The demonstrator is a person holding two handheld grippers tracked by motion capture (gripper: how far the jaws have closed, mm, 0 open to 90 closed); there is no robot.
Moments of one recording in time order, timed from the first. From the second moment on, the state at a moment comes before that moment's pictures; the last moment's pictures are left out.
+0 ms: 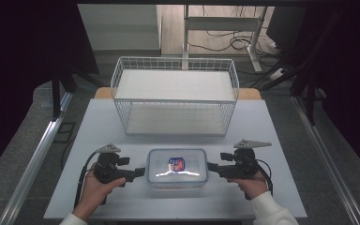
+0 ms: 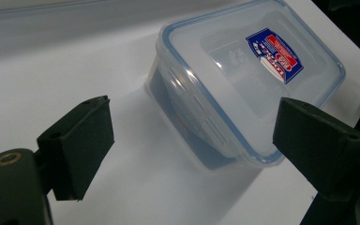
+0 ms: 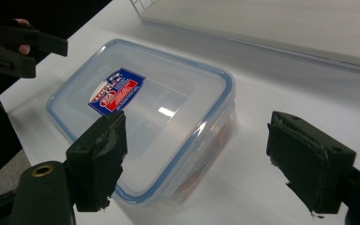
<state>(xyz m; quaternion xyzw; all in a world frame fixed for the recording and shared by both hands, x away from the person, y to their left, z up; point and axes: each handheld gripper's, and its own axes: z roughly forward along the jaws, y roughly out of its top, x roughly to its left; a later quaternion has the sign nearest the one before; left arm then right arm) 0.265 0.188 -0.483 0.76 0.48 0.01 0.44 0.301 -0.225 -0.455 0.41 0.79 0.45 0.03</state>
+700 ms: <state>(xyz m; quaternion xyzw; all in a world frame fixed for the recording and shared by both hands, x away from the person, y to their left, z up) 0.299 0.172 -0.511 0.74 0.49 -0.13 0.45 0.304 -0.217 -0.463 0.40 0.81 0.44 0.02</state>
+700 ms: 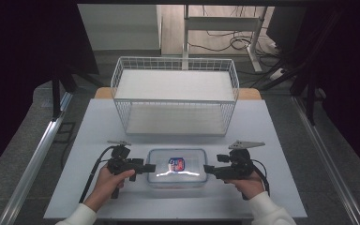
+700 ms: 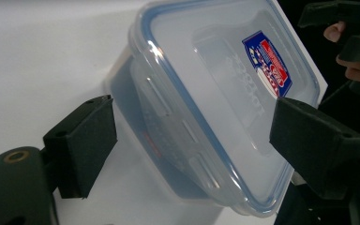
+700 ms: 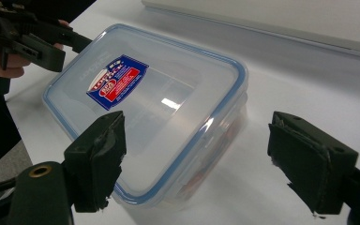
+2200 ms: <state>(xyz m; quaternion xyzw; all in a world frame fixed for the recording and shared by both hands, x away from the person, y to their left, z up) 0.301 0.168 -0.514 0.73 0.49 -0.15 0.45 0.334 -0.207 -0.499 0.45 0.77 0.42 -0.15</state>
